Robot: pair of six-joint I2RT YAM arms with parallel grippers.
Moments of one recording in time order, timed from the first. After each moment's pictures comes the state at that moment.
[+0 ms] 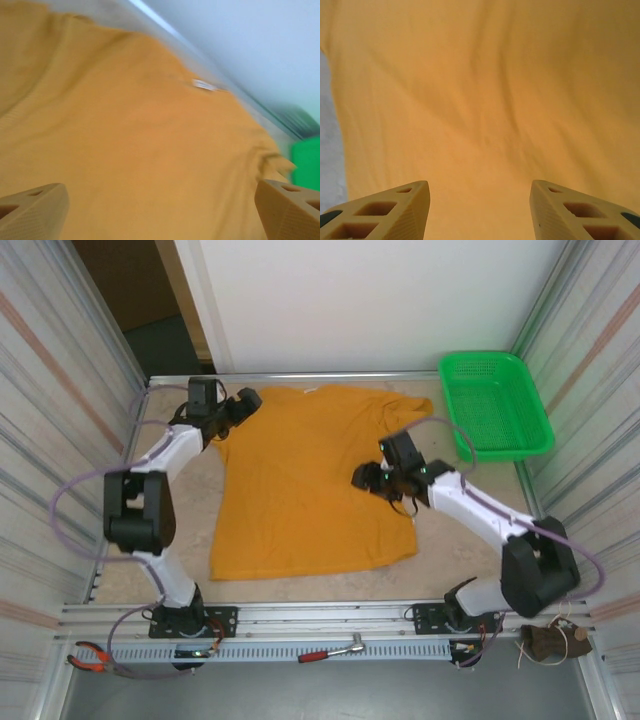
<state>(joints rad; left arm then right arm) -0.13 1.73 1.30 -0.19 0.25 -0.68 0.55 1.35 0.89 -0.48 -0.13 0.82</state>
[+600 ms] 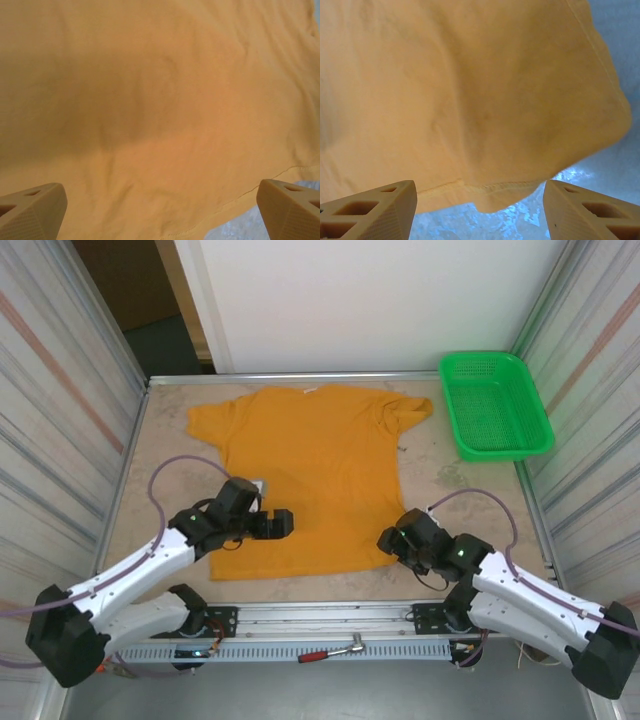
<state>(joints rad) -0.69 0.97 0.65 -0.59 0.03 -0.62 0.85 0.74 0.44 -0.71 0.10 1.30</state>
